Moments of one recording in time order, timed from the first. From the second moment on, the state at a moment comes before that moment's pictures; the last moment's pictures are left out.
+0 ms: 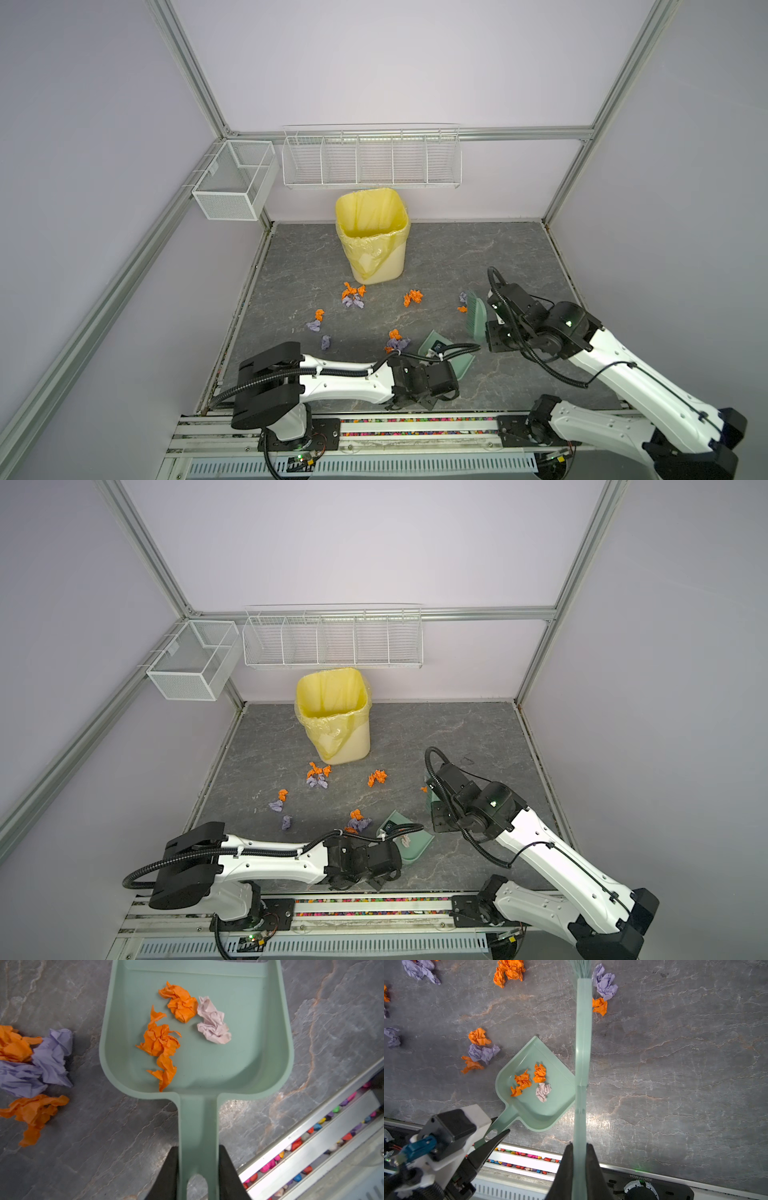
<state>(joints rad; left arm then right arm) -1.46 1.58 0.93 -0.52 -0.25 -0.73 0.77 1.03 1.12 -1.26 0.17 0.64</state>
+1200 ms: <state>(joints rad) -1.48 1.52 0.97 -0.53 -0.32 -0.74 0.40 1.01 1.15 -1.20 0.15 0.55</state>
